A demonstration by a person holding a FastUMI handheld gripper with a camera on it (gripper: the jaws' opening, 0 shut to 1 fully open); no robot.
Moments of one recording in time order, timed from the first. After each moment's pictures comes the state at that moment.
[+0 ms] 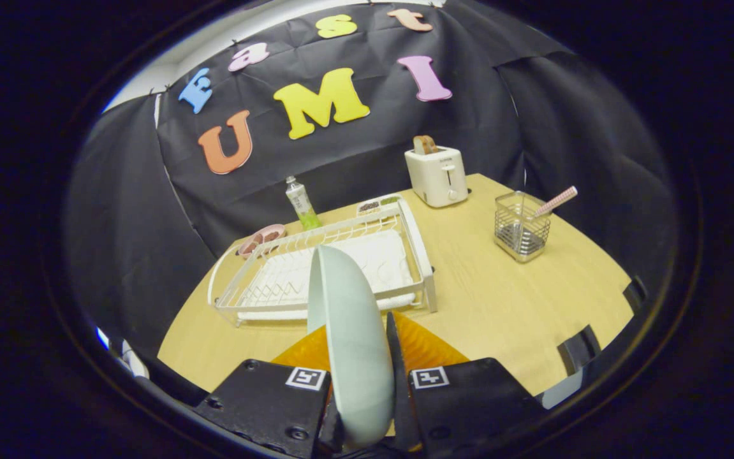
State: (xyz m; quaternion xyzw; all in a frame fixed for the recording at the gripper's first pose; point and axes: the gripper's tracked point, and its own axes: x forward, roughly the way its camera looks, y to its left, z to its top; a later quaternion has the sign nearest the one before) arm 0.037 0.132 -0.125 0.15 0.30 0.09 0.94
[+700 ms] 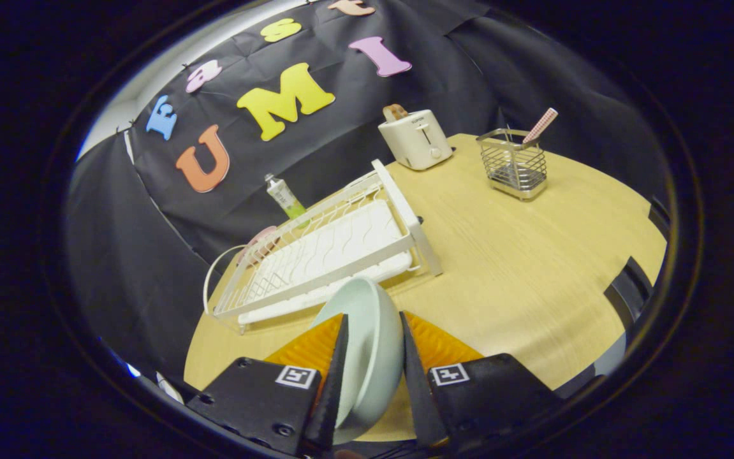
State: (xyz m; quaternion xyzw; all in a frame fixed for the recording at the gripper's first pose) arm 0.048 0.146 -0.175 0.23 0.33 0.09 0.91
